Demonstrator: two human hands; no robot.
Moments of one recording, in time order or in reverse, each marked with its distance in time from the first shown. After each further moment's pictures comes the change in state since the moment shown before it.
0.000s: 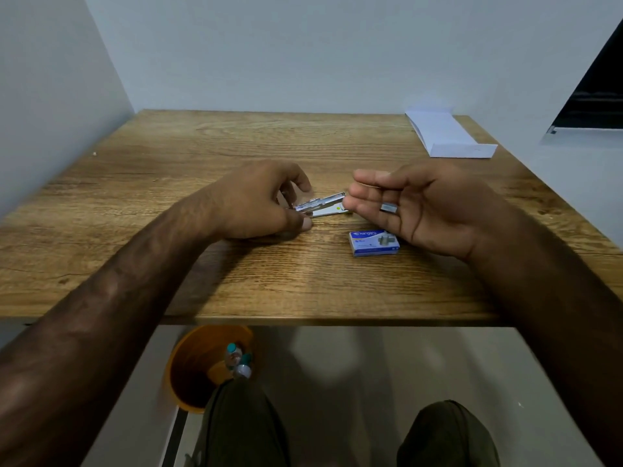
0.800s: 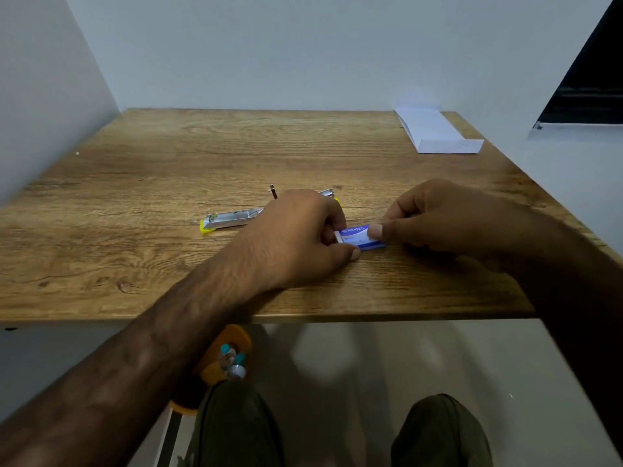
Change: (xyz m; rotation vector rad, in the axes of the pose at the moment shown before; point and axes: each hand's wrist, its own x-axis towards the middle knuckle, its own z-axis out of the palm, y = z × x) left_hand -0.019 0.048 0.049 0.041 0.108 0.156; right_hand -0.030 -0.004 -0.013 -1.284 0.278 0.028
